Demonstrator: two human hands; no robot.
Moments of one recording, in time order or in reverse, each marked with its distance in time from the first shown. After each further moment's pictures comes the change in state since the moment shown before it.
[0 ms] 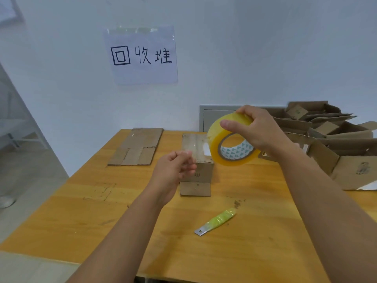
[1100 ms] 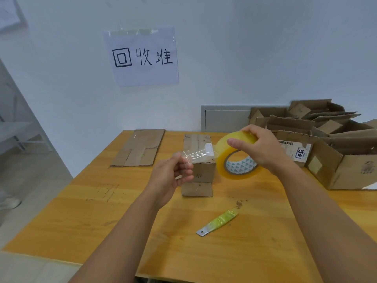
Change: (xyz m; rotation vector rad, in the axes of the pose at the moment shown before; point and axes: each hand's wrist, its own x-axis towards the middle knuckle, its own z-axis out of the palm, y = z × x) left_hand 0.002 -0.006 -0.010 -0.037 0.005 -0.055; right_hand -0.010 0.057 0.019 0.018 -0.009 0.049
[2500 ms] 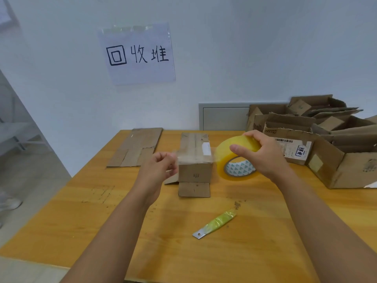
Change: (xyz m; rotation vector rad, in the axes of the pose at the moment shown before) left_hand 0.010 0.006 -0.012 0.239 0.169 0.093; right_hand -0.013 0.021 0.005 0.083 0.059 0.048
